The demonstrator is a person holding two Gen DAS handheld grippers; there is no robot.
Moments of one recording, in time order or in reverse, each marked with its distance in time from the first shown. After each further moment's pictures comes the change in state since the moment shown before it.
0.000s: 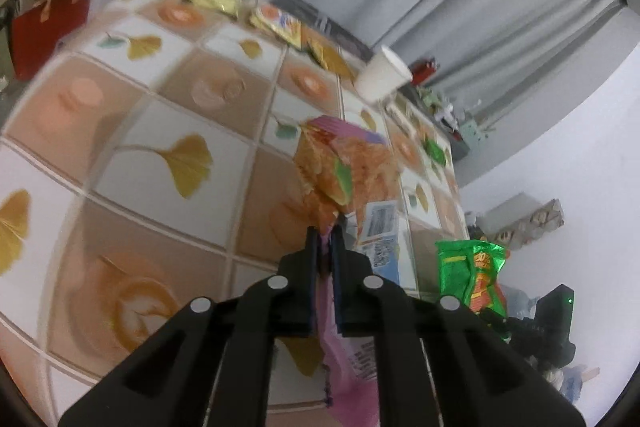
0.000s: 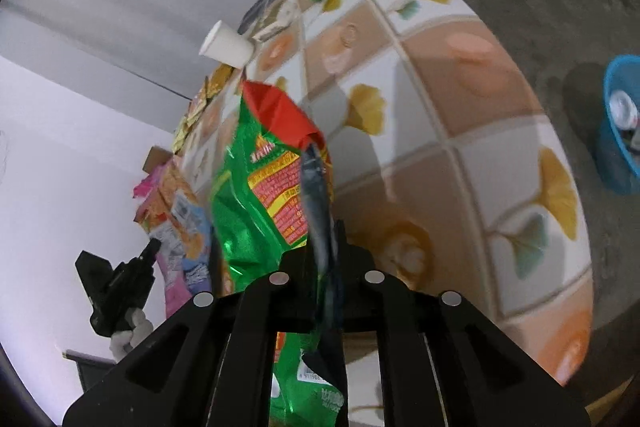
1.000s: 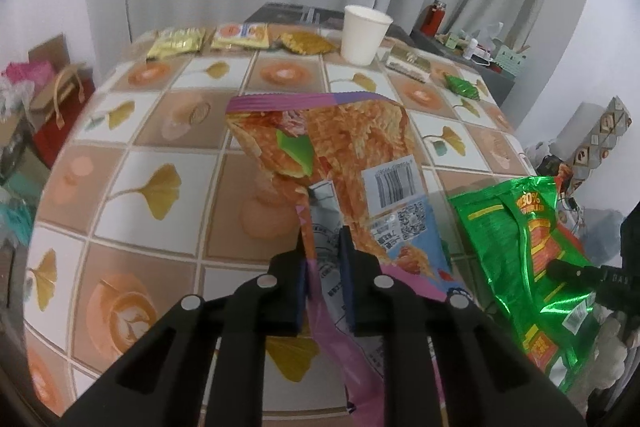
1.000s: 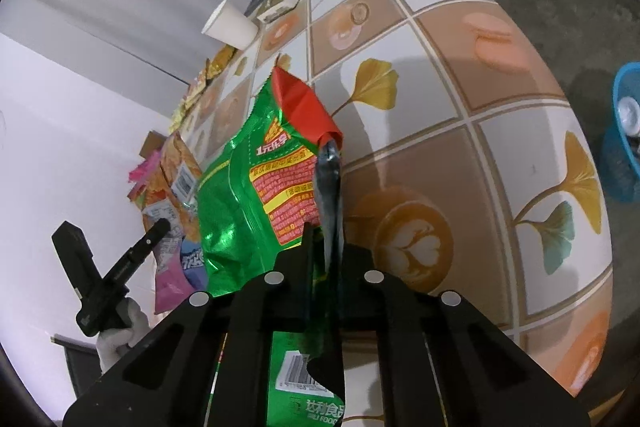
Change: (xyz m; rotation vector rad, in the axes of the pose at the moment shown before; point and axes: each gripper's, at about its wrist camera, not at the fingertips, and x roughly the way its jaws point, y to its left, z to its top) left arm 0.026 -0.071 -0.026 0.371 -0.025 0.325; right arm 0.011 0.011 -0.005 -0.073 -0.003 -0.003
